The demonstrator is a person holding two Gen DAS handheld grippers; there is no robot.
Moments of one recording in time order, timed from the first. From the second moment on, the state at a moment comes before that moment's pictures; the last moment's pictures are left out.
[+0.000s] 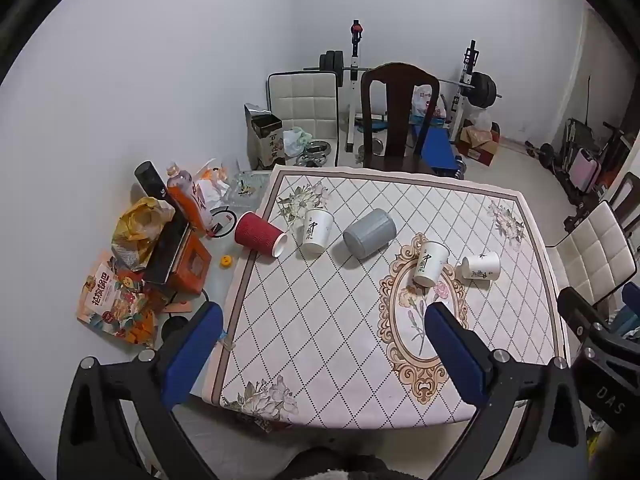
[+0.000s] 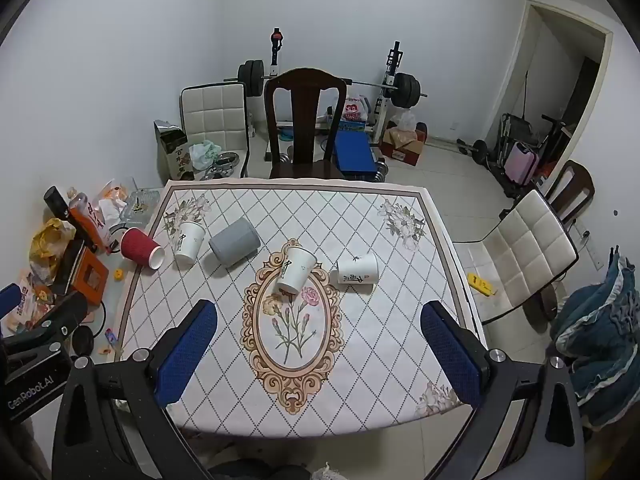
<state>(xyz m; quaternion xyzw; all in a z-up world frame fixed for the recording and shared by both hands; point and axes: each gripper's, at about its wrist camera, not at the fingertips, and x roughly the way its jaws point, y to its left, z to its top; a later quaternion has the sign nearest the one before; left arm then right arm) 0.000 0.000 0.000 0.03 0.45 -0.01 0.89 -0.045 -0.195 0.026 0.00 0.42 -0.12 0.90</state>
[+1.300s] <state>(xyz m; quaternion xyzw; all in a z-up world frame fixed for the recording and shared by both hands) -0.006 -0.002 0.016 0.02 0.44 -0.02 0.90 -0.058 -0.189 0.043 -0.01 0.41 -0.12 0.90</state>
